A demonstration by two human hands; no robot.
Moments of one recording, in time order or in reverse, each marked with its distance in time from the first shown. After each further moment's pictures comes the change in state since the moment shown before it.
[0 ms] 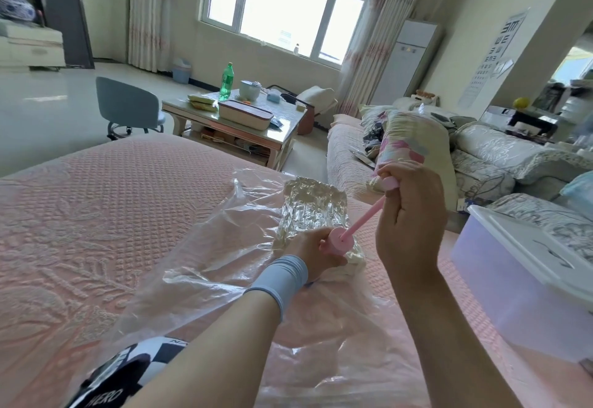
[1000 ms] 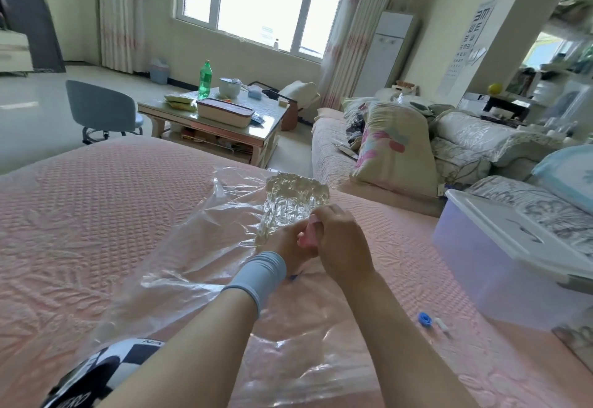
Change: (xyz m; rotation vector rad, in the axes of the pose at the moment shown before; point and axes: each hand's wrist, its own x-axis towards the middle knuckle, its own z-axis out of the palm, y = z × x) left_hand 0.001 -0.004 0.006 0.171 0.074 0.046; right_hand -0.061 0.004 0.024 -0.041 -0.731 0.345
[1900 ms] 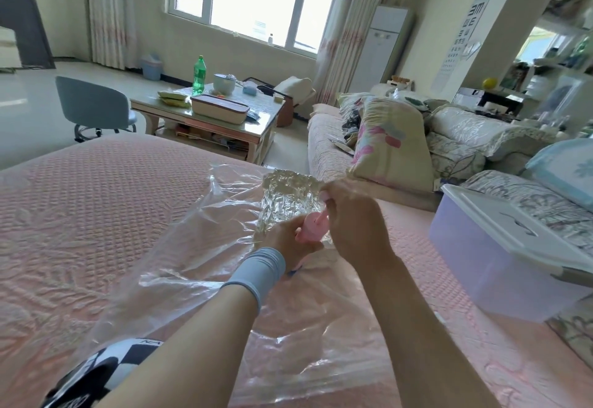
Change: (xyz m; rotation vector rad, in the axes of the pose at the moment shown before) left_hand -0.001 0.005 -0.002 -0.112 -0.012 -0.082; right_hand 0.012 -0.013 -0.038 -0.054 0.185 -0.120
